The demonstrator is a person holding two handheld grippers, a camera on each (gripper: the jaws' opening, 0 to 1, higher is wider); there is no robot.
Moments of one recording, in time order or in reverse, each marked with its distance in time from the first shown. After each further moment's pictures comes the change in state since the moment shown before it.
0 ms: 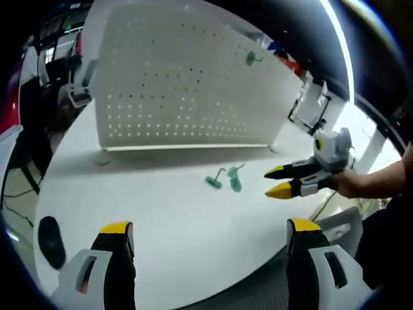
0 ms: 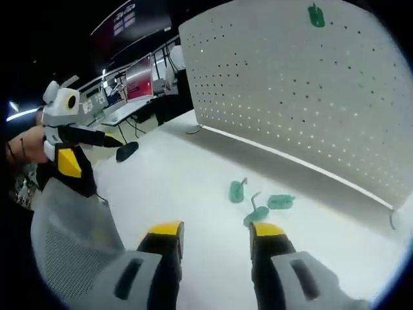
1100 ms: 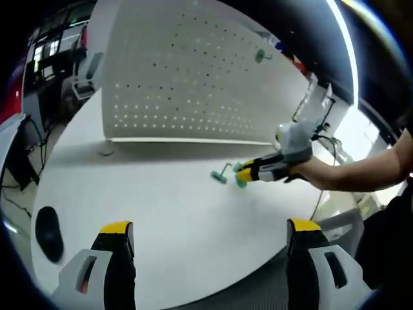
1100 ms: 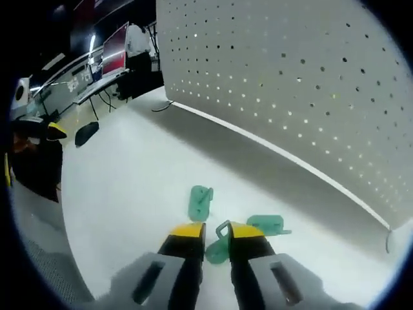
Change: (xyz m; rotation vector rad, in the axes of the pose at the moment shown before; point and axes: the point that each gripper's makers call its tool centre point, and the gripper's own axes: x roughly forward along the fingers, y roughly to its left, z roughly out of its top) left arm 0.002 0.010 -0.009 -0.044 0.016 0.007; right arm 0.079 -0.051 -0.002 -0.060 0.148 -0.127
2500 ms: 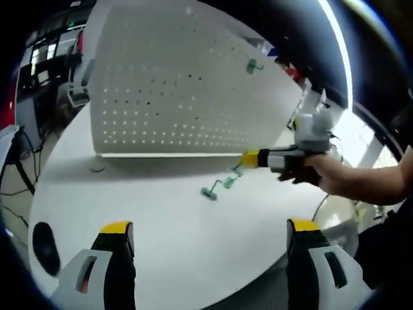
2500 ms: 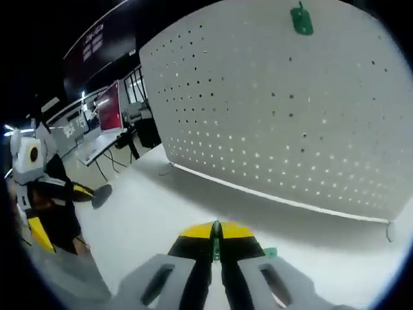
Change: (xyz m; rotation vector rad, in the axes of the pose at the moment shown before) left arm 0.007 -0.019 0.033 0.010 -0.056 -0.026; right arm -0.077 0.007 0.087 0.211 -0.319 0.034
